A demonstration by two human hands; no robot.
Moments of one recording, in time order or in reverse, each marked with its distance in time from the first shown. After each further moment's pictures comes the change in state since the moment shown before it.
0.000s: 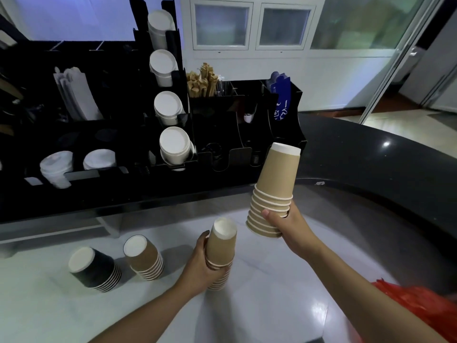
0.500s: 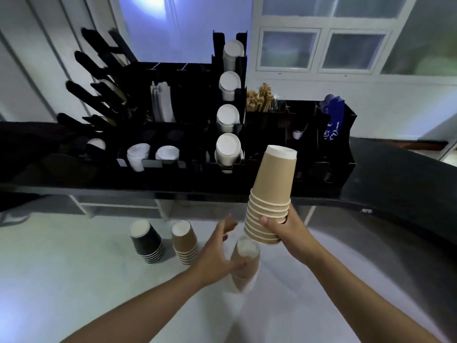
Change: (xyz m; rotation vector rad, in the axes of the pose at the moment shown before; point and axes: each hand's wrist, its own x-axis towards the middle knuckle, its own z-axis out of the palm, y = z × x) left_hand -0.048 0.065 -0.047 0.063 0.133 0.154; right_hand 0.002 -0.030 0.066 -0.030 -0.333 -0.124
